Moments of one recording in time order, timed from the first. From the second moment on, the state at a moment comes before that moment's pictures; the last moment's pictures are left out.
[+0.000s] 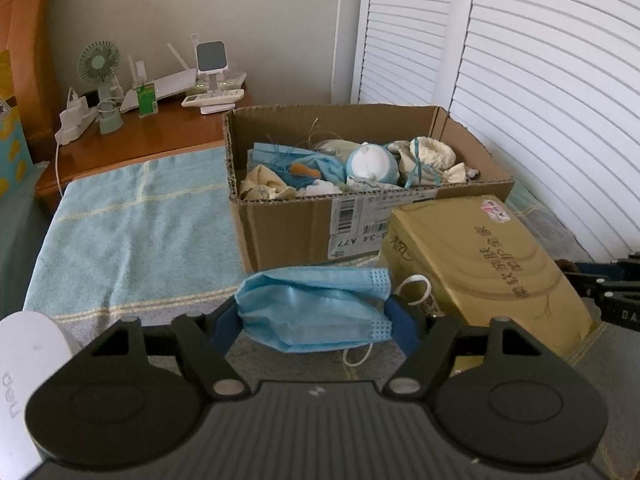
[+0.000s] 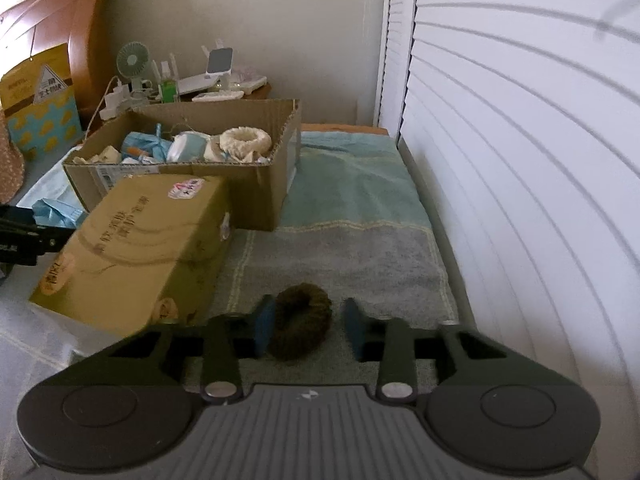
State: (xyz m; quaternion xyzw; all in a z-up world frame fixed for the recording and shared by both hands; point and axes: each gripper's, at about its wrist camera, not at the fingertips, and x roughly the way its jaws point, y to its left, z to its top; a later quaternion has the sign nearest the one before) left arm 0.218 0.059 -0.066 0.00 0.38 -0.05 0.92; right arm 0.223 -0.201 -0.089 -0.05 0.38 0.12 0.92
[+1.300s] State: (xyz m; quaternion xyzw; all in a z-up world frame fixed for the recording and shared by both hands) left arm 0.141 0.076 -0.007 0.00 0.33 -0.12 0.94; right arm 0.234 -0.153 0.003 -0.10 0.29 0.18 0.93
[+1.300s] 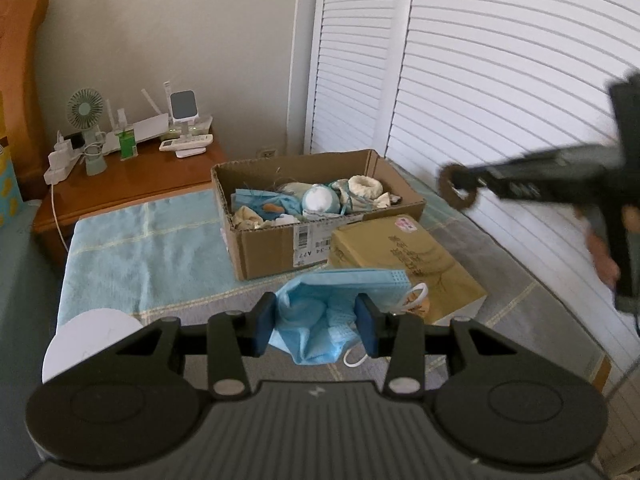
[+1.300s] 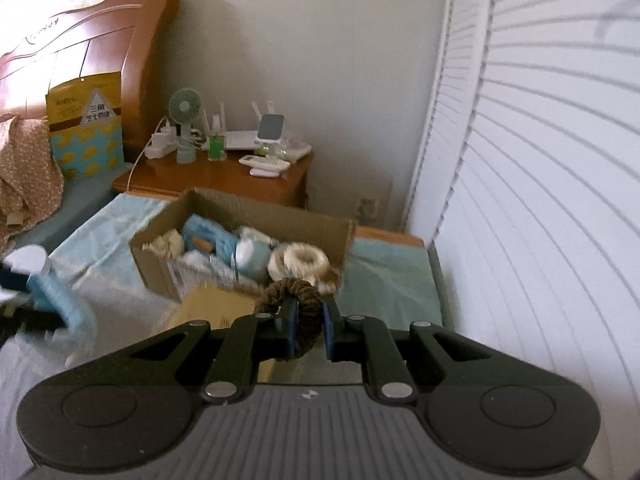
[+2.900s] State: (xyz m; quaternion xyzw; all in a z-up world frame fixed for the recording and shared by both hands) left arm 0.326 0.065 0.003 0.00 0.33 -0.04 0.94; right arm 0.182 -0.170 0.004 -0.04 0.29 0.18 0.94
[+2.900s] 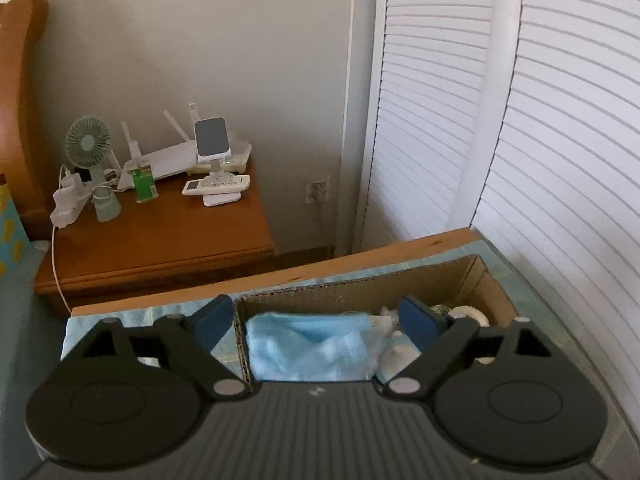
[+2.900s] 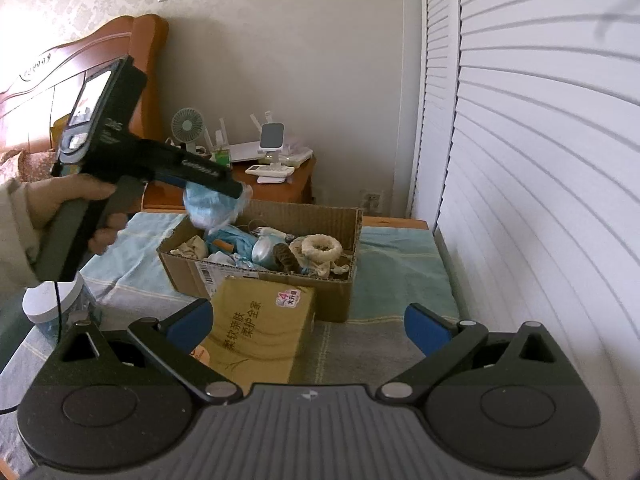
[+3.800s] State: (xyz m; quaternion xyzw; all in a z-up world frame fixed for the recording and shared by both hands) left arm 0.130 0.023 0.036 0.02 0.34 0.00 0.94; right arm 0.156 -0.145 0.017 -0.03 0.36 0.09 0.93
